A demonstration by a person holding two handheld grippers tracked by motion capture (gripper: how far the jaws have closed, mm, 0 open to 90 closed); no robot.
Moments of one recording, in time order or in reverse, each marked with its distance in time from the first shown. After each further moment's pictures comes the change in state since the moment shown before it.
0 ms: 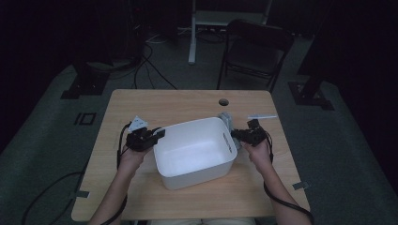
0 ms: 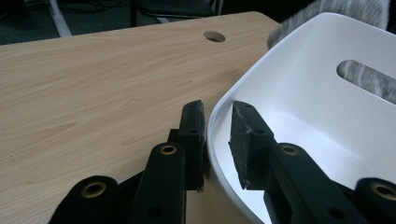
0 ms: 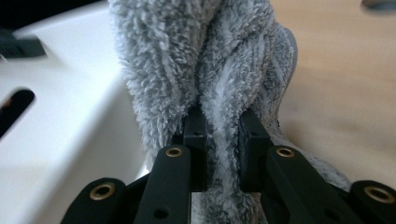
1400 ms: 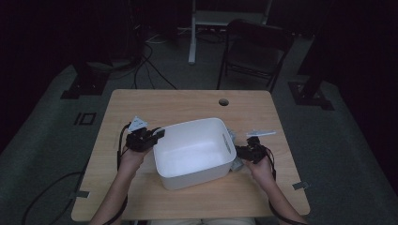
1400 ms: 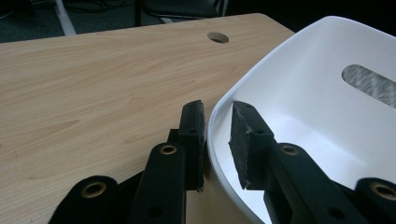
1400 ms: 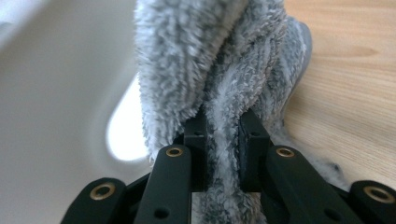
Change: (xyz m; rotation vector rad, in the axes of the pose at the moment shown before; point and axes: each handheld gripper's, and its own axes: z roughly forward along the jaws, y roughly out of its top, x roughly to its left) left arm -0.001 -0.001 -0.001 -0.006 0.020 -0.019; right arm 0.018 -0.054 -0.005 0.099 -0.065 -0.033
